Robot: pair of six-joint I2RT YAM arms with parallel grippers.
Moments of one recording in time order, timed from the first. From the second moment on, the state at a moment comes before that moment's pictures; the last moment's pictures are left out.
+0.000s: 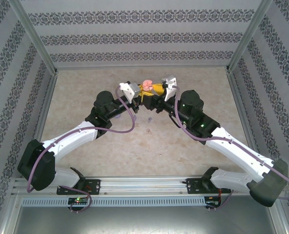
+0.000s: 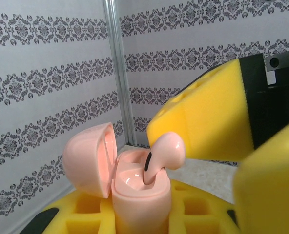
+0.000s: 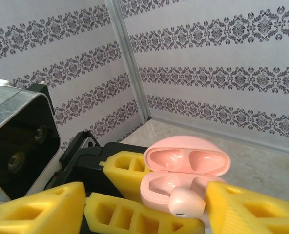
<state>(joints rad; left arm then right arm) -0.61 1.37 0.91 0.59 0.36 0.08 0.72 1.12 1.00 0.08 -0.09 0.27</state>
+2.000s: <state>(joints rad) -0.61 1.41 0.91 0.66 0.39 0.08 0.64 1.22 1.33 -0.44 -0.25 0.54</state>
